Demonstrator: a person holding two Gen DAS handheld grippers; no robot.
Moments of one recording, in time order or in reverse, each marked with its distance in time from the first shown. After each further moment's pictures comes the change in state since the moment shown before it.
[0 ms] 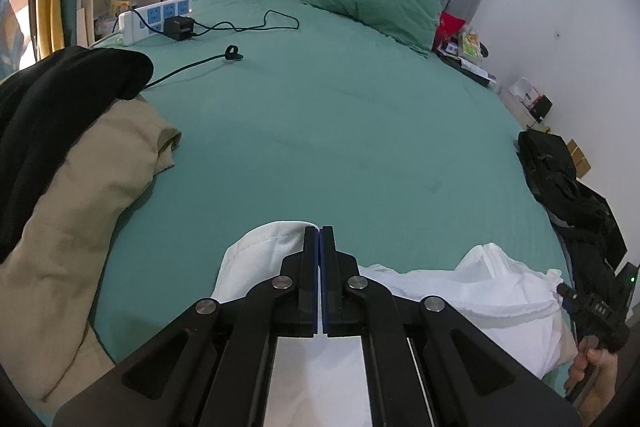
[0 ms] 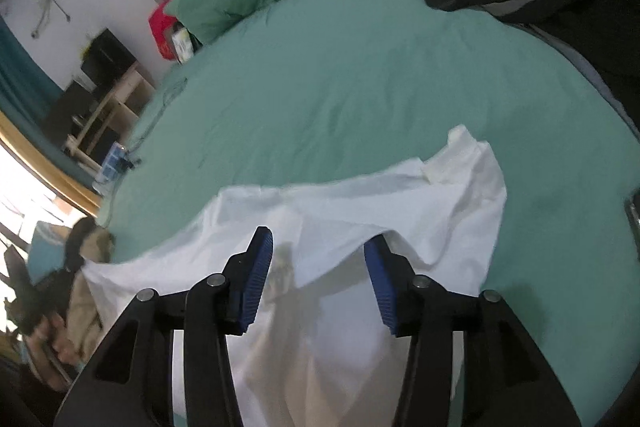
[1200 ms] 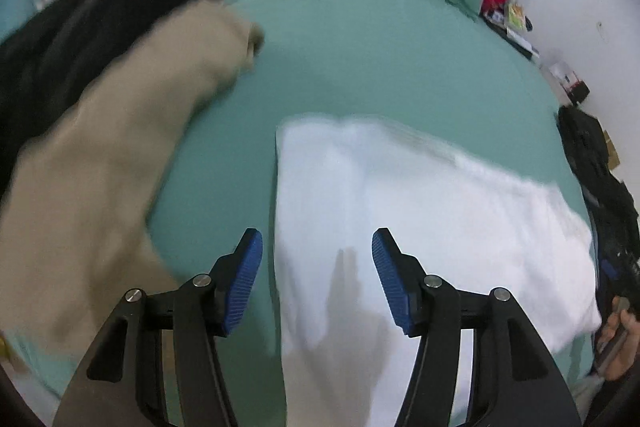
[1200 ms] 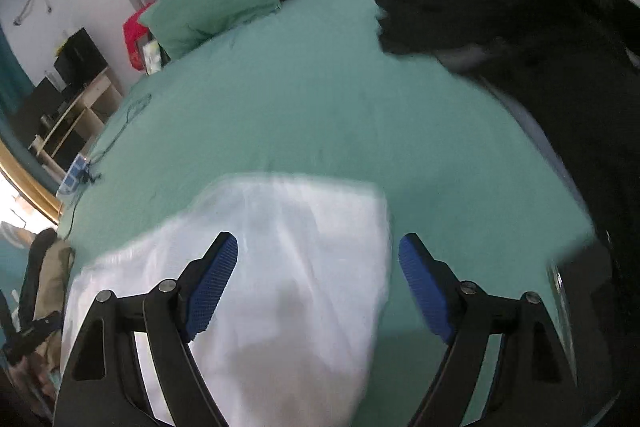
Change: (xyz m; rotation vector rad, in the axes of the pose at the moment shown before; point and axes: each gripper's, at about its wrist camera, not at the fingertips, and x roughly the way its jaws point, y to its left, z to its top) left arm -0.011 0.053 -0.061 -0.075 0.193 0.110; right arm -0.040 -0.026 0.006 -0.047 -0.045 -0.171
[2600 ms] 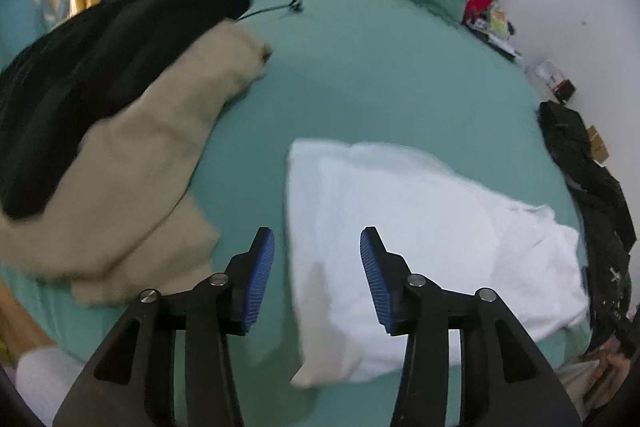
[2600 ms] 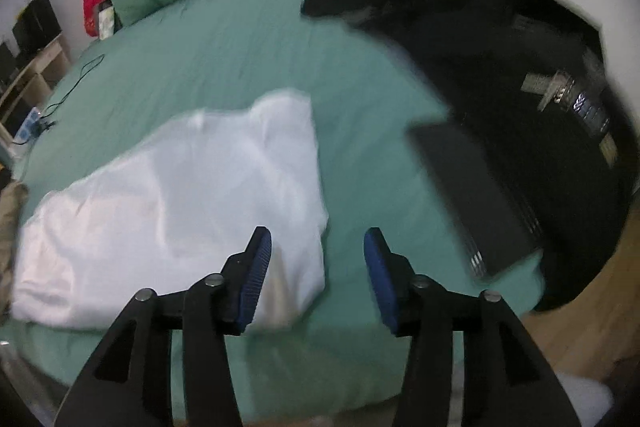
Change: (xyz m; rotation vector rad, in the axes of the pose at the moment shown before) left arm -0.054 0.002 -0.013 0.044 -0.085 -0.031; right arm -0.079 -0.006 -0.068 -0.056 -0.014 -0.319
